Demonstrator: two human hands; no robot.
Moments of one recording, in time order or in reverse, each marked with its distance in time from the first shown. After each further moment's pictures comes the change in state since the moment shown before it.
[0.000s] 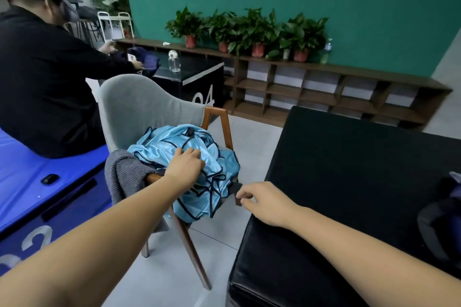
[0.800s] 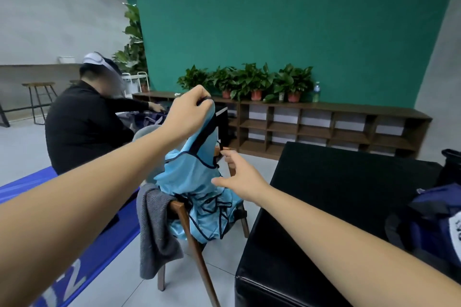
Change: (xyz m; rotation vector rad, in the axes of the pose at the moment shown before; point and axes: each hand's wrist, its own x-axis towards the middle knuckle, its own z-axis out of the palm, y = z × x) left_hand -0.085 -0.028 -0.334 -0.902 0.637 -0.136; right_hand -0.046 -0.150 -0.098 0.487 0.273 -0.086
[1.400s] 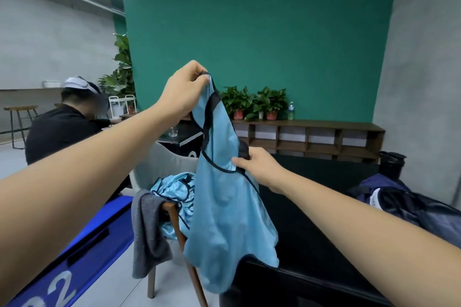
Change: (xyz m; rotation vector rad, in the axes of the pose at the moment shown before) left_hand -0.050 0.162 -0.093 -0.169 0.084 0.090; right_hand -0.138 -0.074 -0.098 0.072 0.124 -0.030
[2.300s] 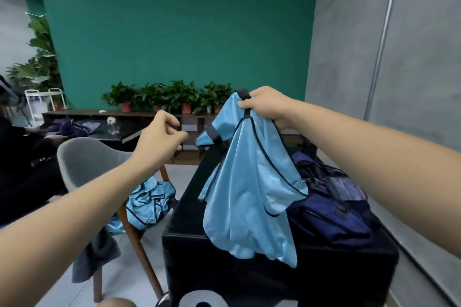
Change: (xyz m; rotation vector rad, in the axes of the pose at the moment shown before) left_hand -0.139 0.027 0.074 -0.148 -0.216 -0.214; right_hand -0.083 -0.084 -0.174 -0.241 0.249 0.210
